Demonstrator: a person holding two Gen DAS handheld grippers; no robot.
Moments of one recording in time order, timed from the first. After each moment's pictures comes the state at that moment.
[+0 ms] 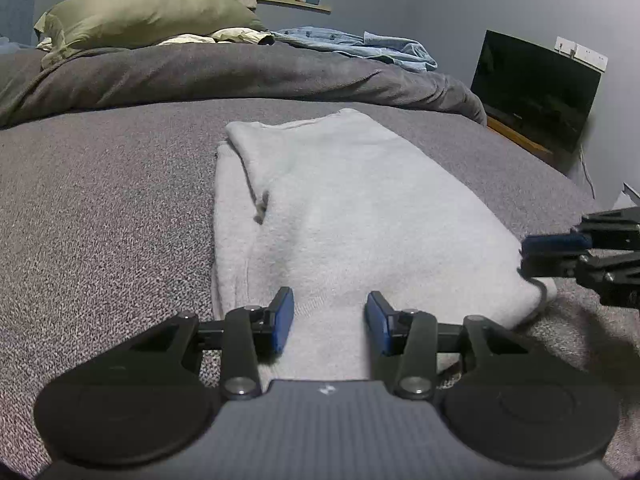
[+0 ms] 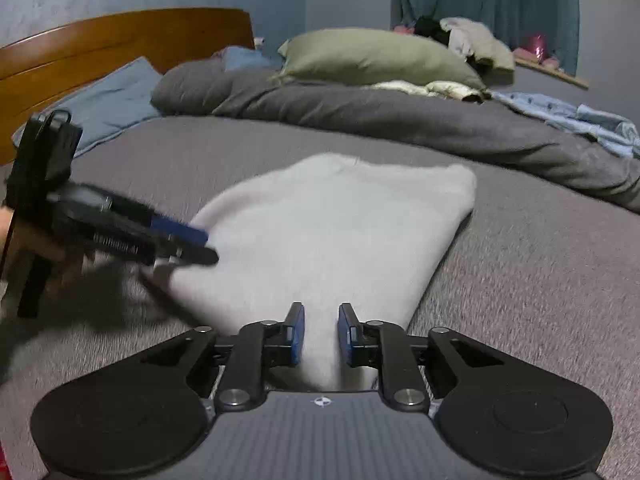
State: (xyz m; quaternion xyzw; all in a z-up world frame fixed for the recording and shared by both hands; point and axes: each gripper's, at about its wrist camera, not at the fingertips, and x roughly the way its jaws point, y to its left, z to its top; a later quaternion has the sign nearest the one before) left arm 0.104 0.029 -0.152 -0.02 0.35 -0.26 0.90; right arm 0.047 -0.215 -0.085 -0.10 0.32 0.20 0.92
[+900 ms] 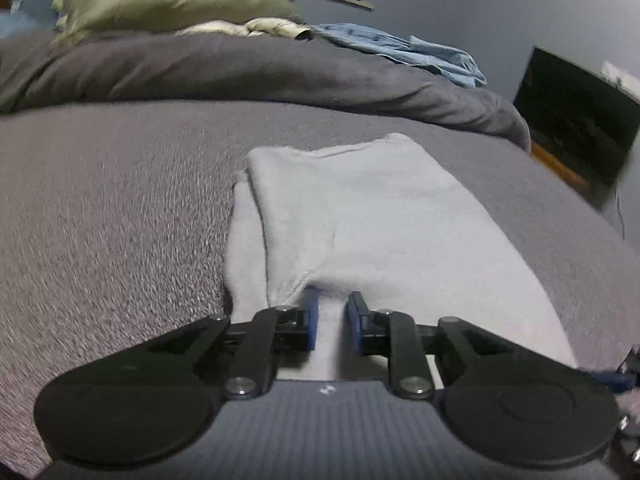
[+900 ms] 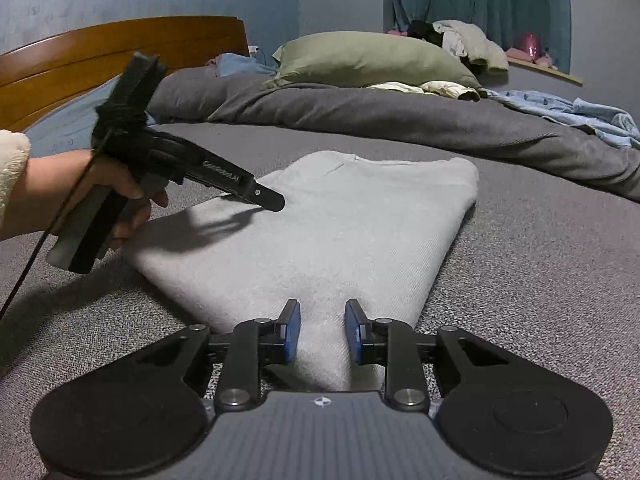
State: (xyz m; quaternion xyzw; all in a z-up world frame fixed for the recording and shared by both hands) left arm 0.225 -0.018 -0.142 -0.06 0.38 -0.21 0.90; right arm 0.054 -0.221 -0.114 -0.09 0.31 0.20 0.92
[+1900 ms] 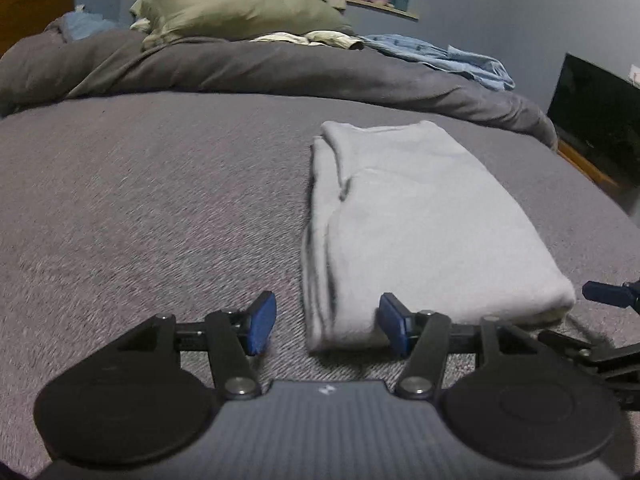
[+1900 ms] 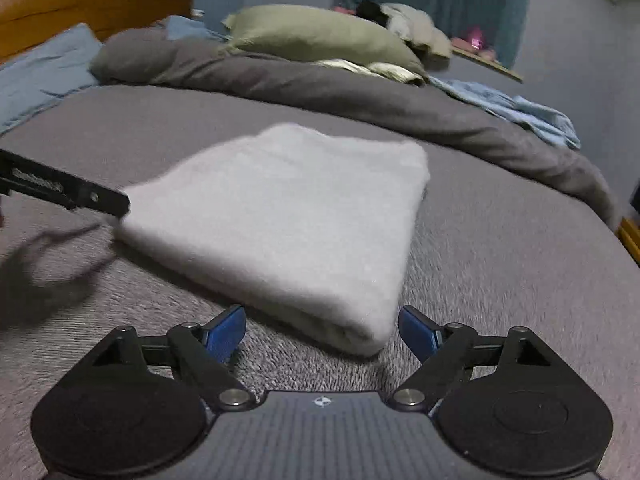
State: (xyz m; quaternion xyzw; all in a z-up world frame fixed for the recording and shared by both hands) left arm 0.078 0.021 -0.119 -0.03 0.37 -0.13 0.92; right arm 0.010 -0.170 -0.118 -0.15 0.34 0.05 0.93
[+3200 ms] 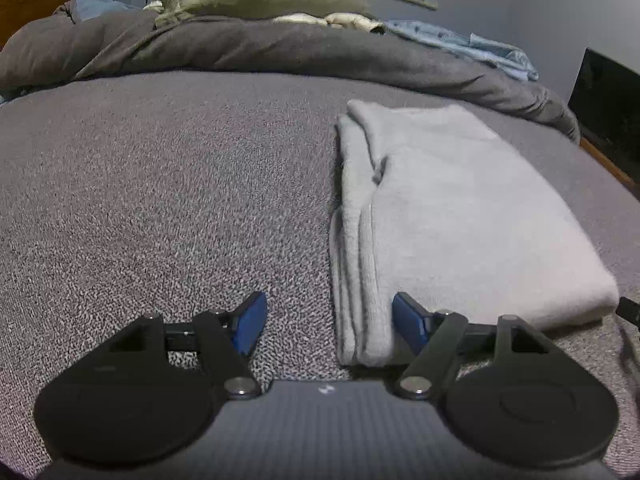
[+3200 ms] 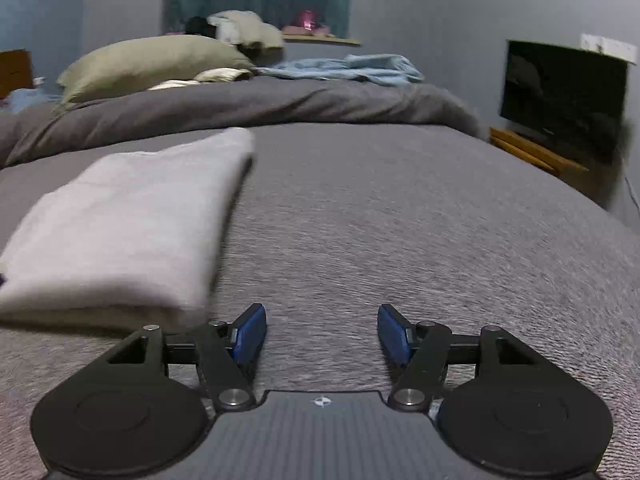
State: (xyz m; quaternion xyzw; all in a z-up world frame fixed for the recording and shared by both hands) left arm 0.104 0.032 -0.144 -0.04 0.38 -0.11 0.92; right arm -0.004 -0.248 -0.150 -0.03 0.29 -0.14 0.95
